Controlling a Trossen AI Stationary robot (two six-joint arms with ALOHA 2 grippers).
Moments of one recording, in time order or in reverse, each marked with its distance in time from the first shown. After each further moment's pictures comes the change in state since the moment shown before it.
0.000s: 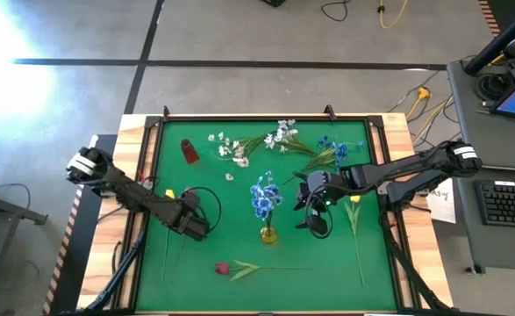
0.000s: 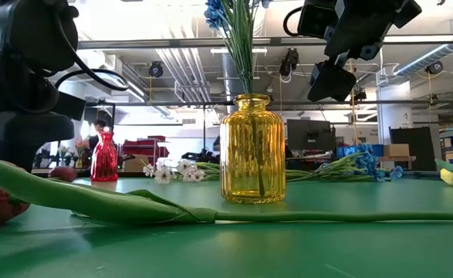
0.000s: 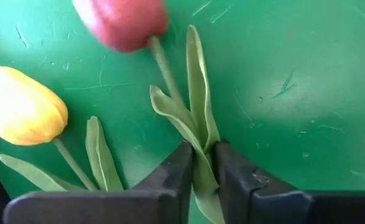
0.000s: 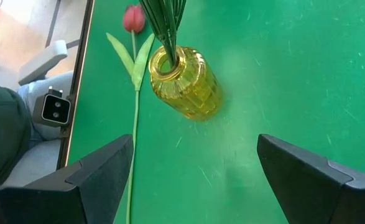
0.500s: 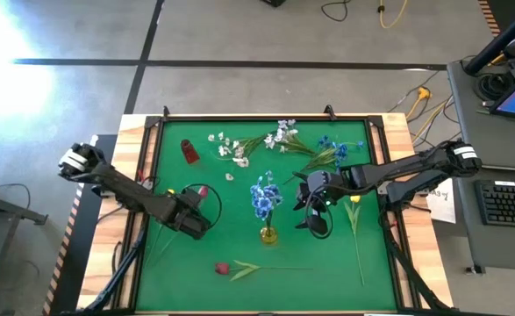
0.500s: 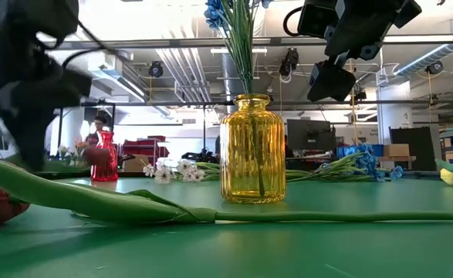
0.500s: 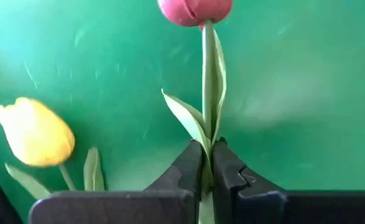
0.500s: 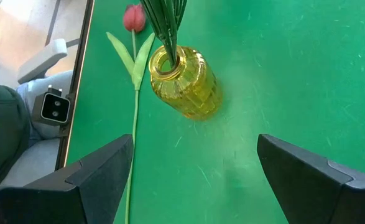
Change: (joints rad) left arm 0.000 -0.121 0.040 -0.038 -0.075 0.074; right arm 0.000 0.000 0.000 0.000 0.000 -0.013
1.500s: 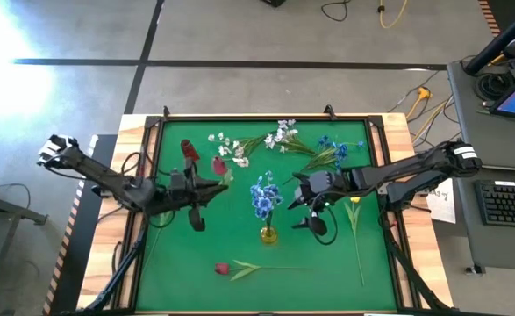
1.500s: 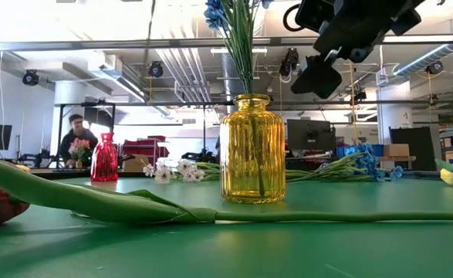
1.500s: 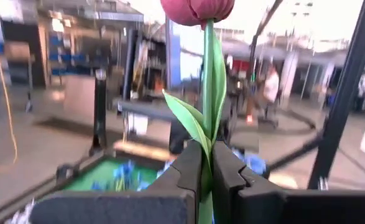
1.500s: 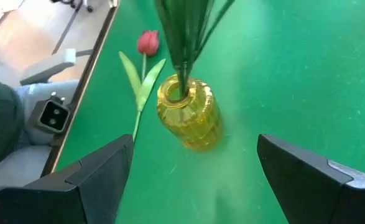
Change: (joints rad) left arm -0.007 -0.369 -0.079 1.500 -0.391 1.389; right arm 0.002 0.000 -0.068 0.200 0.029 -0.110
